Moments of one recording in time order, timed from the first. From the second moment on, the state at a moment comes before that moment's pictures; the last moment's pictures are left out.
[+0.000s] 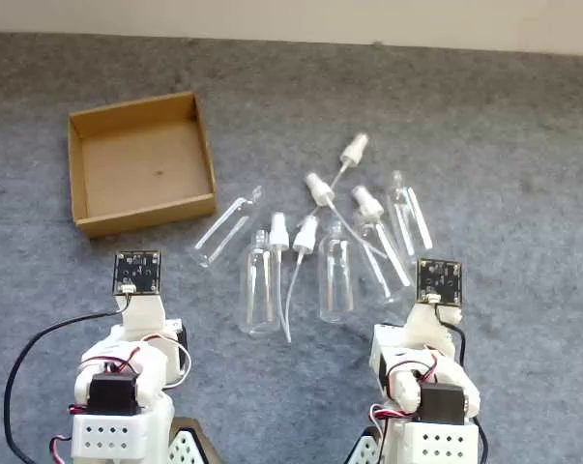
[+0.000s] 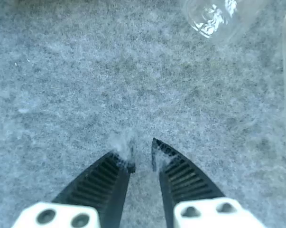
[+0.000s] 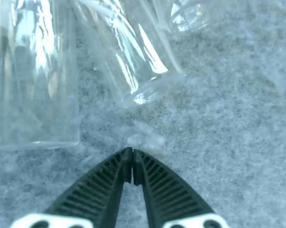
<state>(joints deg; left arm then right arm) -5.4 -104.3 95.9 76.4 8.9 -0.8 -104.8 95.7 71.6 -0.3</state>
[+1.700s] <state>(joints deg) -5.4 -104.3 92.8 73.8 -6.1 -0.8 -104.8 95.7 71.6 -0.3</state>
